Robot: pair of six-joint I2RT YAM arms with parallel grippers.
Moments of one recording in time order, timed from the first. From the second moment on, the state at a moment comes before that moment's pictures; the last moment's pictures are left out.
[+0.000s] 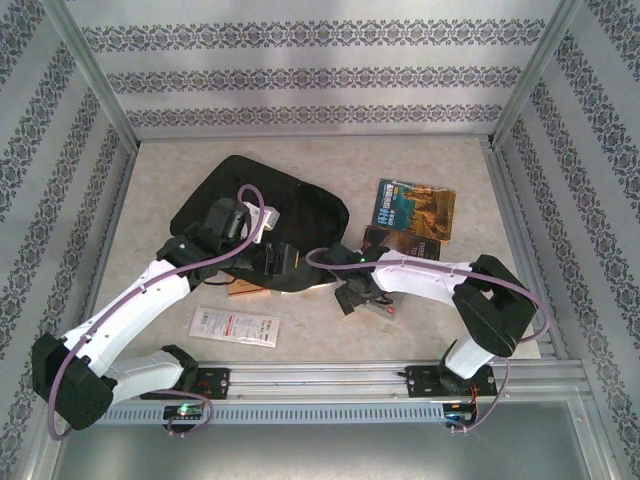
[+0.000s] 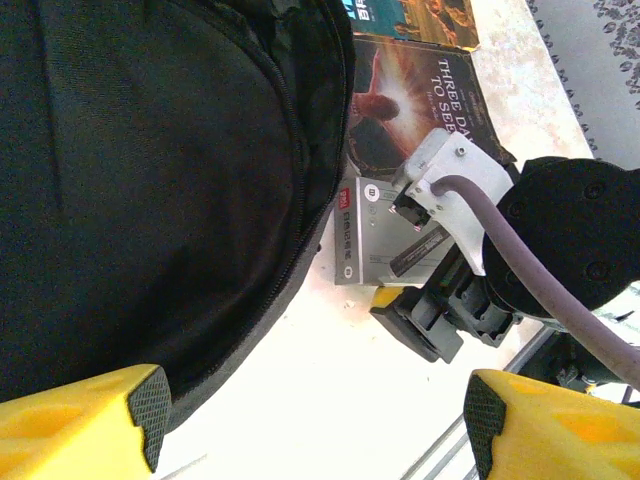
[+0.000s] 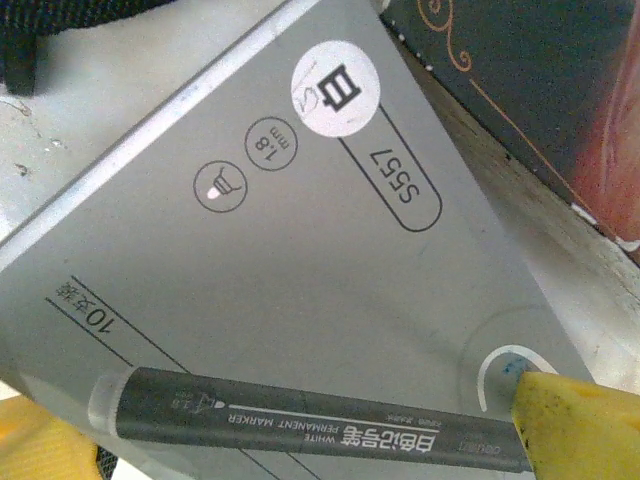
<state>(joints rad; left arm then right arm) -0.53 1.13 0.97 -0.63 0.35 -0.38 0.86 1.61 0.93 -0.82 0.25 0.46</state>
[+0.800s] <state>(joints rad) -0.53 1.15 0.95 -0.59 0.40 -0.40 0.96 1.40 0.97 -0.89 -0.06 0.85</state>
